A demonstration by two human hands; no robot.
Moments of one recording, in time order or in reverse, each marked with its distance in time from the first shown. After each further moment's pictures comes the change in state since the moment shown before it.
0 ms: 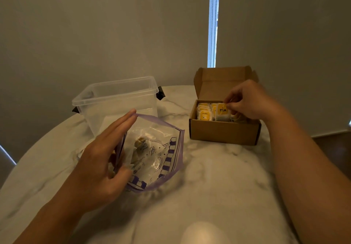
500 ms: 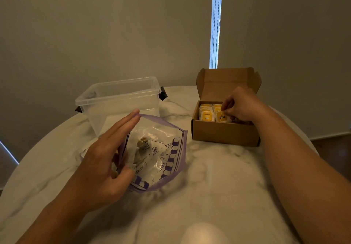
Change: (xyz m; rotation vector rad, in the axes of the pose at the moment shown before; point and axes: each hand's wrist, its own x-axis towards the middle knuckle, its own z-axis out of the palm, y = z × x) left_hand -0.001 0.003 0.000 -0.001 -0.001 -0.029; right_hand 0.017 0.000 0.021 -0.148 -0.096 0.066
